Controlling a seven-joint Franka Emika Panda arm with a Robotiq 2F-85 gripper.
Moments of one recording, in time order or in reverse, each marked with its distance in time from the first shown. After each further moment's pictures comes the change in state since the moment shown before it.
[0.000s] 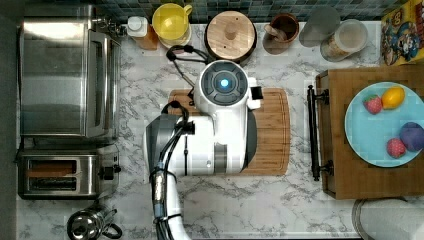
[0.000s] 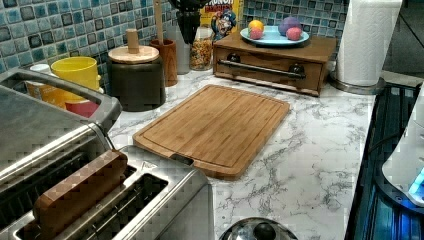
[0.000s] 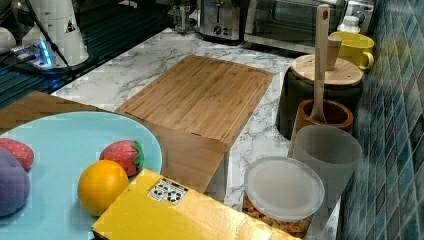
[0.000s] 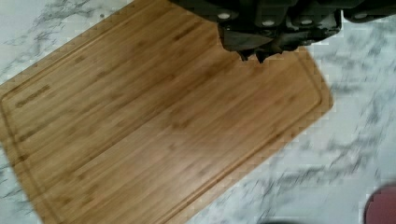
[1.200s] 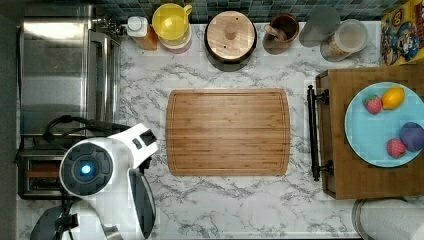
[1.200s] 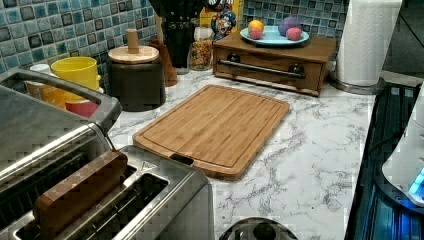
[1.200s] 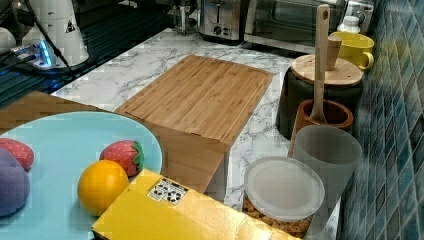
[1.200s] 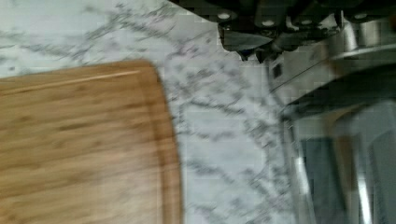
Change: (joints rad) arm 0.165 -0.206 0.236 -0.175 0.123 0.043 -0.071
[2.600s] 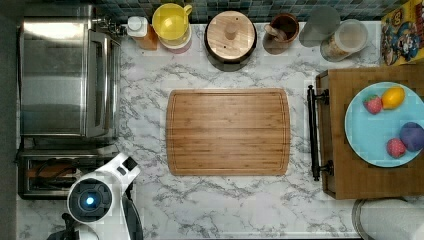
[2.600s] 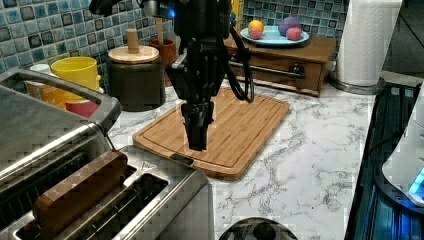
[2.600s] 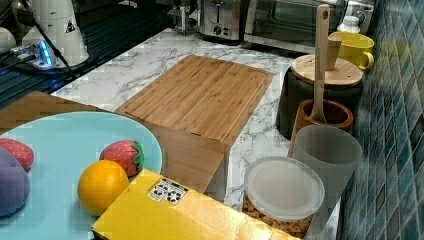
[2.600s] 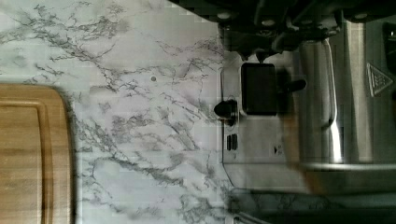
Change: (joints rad) arm 0.107 0.005 0.083 -0.256 0.202 0.285 -0.187
